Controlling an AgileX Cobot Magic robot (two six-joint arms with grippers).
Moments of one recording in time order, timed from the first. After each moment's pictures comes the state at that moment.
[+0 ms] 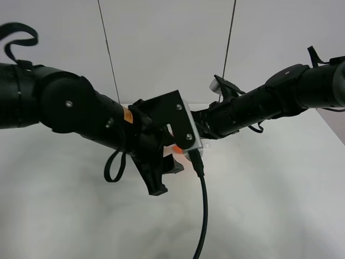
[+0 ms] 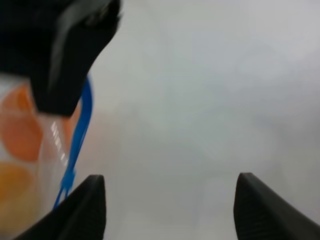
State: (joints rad) left arm -0.79 1.58 -1.04 -0.21 0.39 0.77; right arm 0.31 1.77 -1.07 1.09 0.62 -0.80
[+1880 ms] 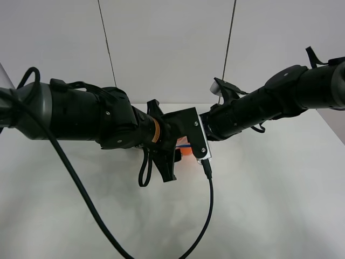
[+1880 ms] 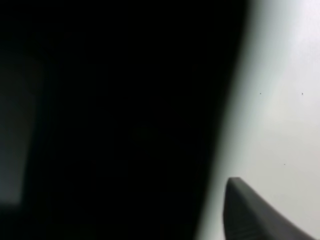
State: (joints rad) left arm -0.80 1.82 -1.11 0.54 0.25 0.20; right arm 0.31 1.77 -1.07 1.04 0.60 -0.79
